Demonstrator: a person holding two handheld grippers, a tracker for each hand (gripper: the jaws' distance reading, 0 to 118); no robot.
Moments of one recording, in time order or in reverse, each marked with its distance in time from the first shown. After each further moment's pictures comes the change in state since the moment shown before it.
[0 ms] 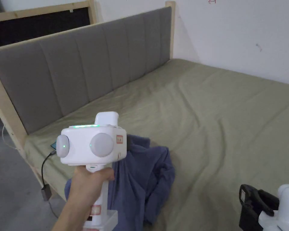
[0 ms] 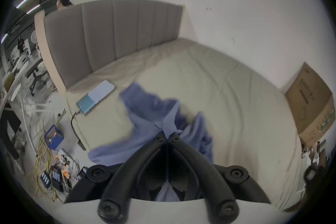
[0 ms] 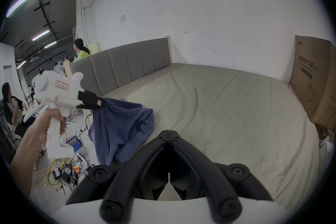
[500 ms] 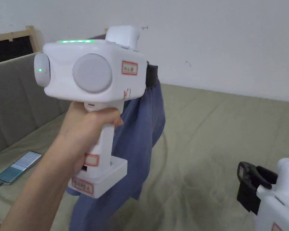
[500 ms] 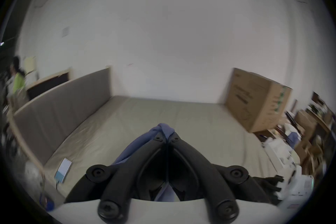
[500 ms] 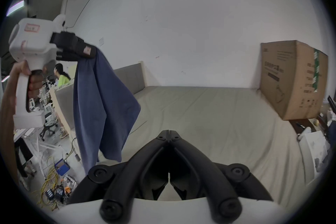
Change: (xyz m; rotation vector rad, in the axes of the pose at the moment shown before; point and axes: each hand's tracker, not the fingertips) left arm 0.212 0.074 0.177 0.305 -0.496 -0.382; right arm 0.071 0.018 0.111 0.191 -0.224 -0.090
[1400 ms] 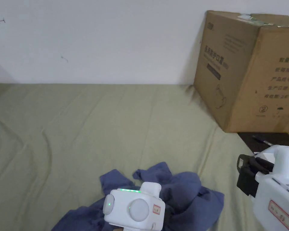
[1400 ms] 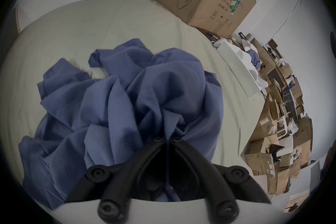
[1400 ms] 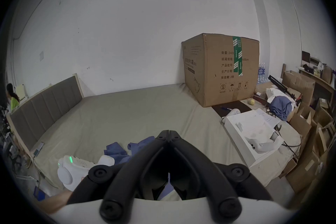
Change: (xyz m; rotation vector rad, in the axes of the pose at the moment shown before) left arm 0.238 -0.311 -0.186 -0.769 -0.479 0.019; right arm 0.149 -0.017 0.116 -0.003 -0.490 -0.139
